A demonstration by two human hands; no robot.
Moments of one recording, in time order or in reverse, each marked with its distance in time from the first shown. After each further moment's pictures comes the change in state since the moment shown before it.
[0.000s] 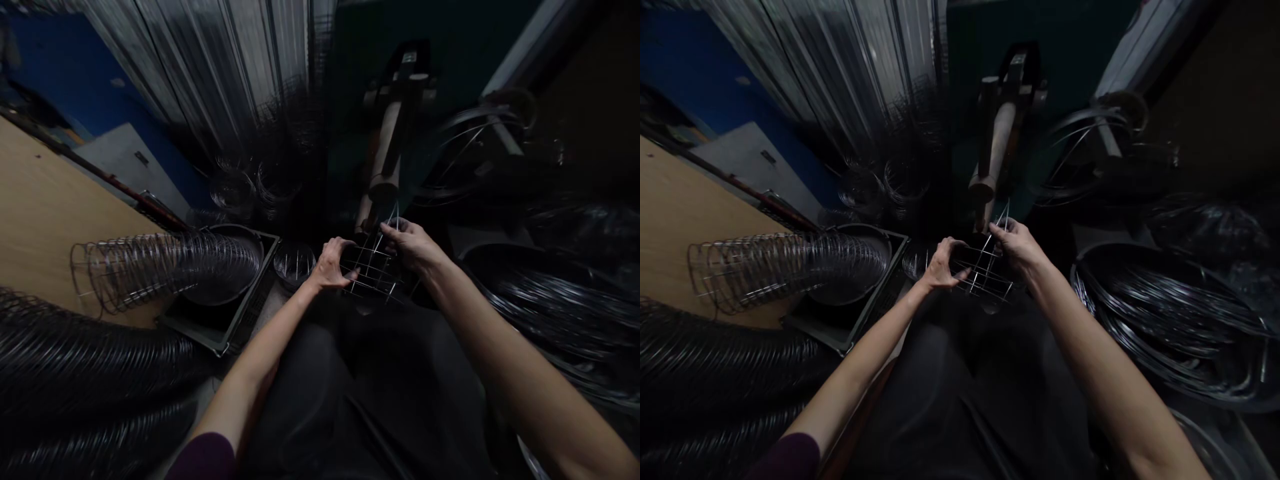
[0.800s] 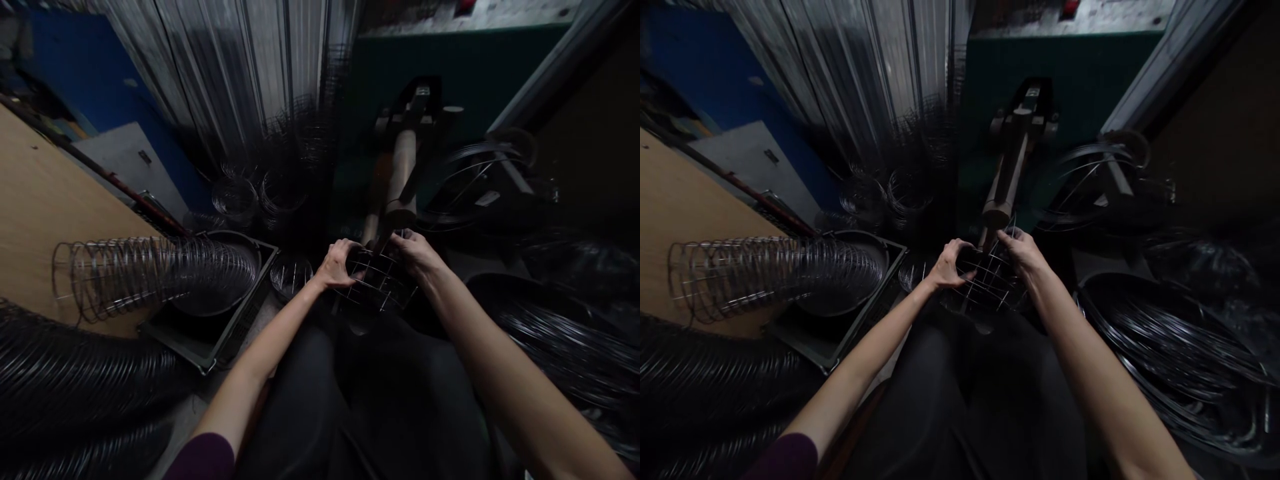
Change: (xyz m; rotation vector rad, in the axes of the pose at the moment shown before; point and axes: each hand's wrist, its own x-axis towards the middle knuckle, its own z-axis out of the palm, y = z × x) left_hand 0.037 -0.028 -0.001 -0.015 -0.017 -0.046; right_hand 0.049 -0.003 0.005 -0.006 0.117 -0.004
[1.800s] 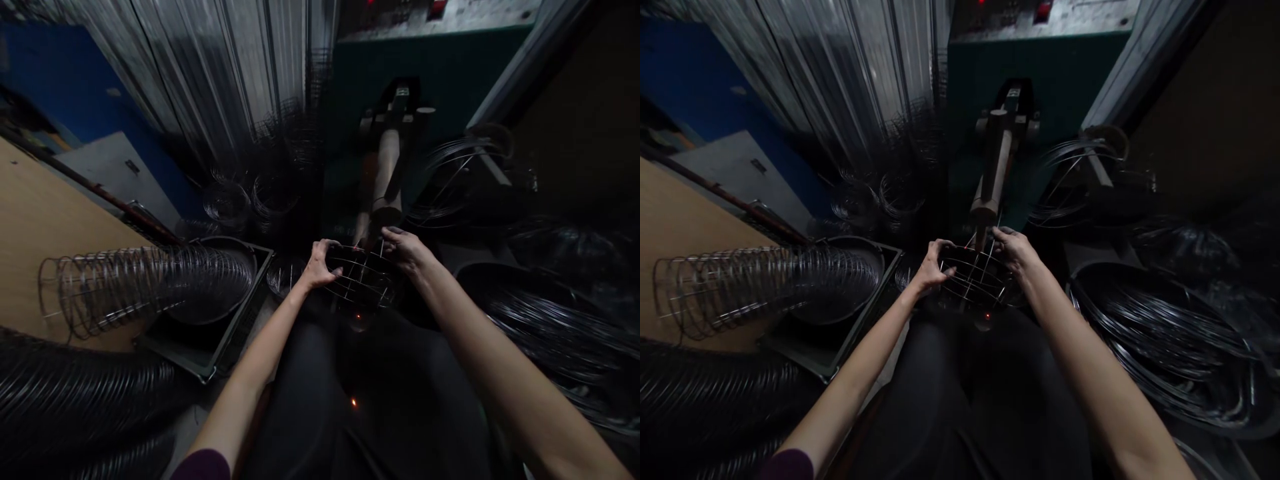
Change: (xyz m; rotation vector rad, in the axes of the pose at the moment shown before) left_hand -0.016 -0.020 -0.007 -0.159 0.055 -0.098; right_hand -0.011 -0.011 0.001 0.191 -0.091 0.102
